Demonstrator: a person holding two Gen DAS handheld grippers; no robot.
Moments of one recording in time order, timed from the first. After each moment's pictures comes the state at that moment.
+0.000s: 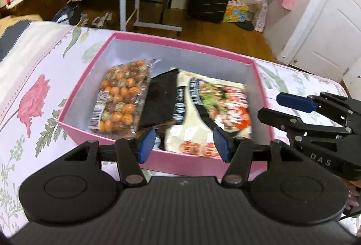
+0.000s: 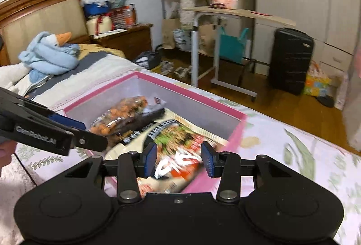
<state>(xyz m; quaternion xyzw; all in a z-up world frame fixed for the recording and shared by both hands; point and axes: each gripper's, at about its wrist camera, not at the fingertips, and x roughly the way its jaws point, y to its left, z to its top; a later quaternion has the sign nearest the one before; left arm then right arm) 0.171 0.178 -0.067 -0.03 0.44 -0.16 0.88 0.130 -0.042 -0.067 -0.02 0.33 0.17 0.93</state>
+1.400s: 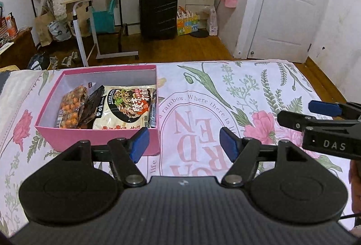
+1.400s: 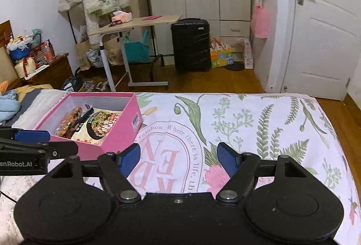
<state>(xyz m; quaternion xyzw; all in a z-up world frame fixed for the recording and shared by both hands) 0.016 0.074 0.016 0.05 0.37 -0.24 0.90 -0.055 -0.139 0.003 0.07 0.33 -0.07 0.94</state>
